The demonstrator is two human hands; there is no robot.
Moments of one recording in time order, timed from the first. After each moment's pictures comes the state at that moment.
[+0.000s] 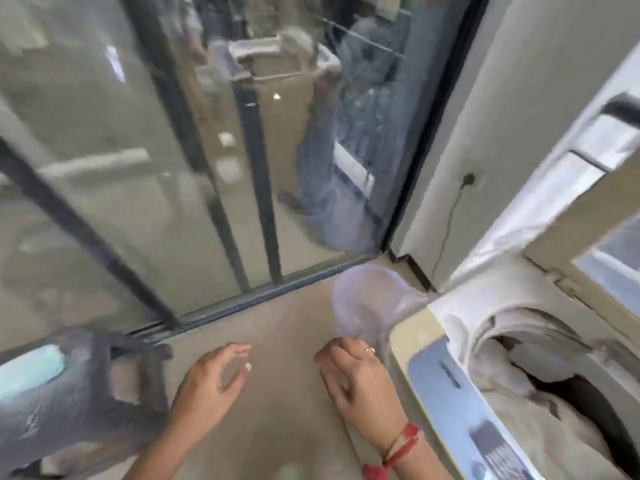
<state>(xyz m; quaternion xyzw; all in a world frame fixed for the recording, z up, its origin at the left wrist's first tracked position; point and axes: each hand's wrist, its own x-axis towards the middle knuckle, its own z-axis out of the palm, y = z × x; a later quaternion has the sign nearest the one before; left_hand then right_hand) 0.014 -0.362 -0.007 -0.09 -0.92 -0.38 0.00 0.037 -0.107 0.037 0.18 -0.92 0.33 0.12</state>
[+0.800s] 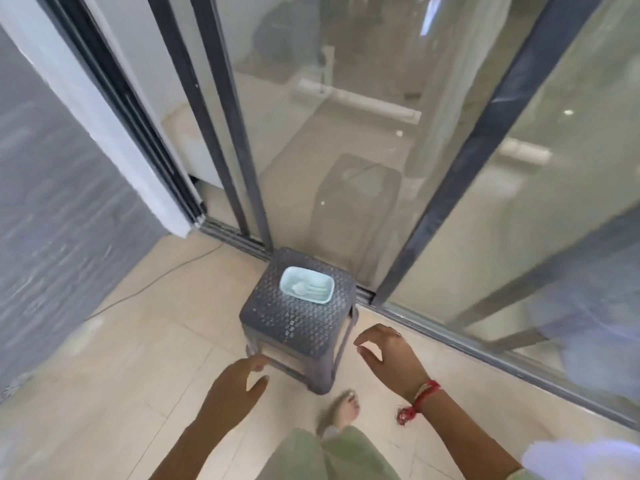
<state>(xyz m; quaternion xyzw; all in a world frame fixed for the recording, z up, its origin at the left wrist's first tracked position) 0.155 -0.790 -0.108 0.38 -0.84 -0.38 -0.01 -0.092 -0.614 -0.069 0.45 -0.84 0.23 -0.22</state>
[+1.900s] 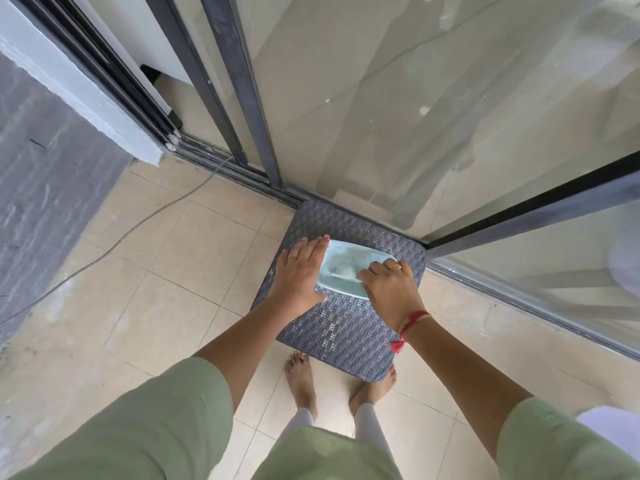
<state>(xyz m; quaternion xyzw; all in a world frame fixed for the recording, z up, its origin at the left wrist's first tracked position) -0.042 -0.987 -0.300 0.24 -0.93 -0.22 -0.17 -0.160 -0.833 -0.296 0.53 -0.84 -0.05 -0.10</state>
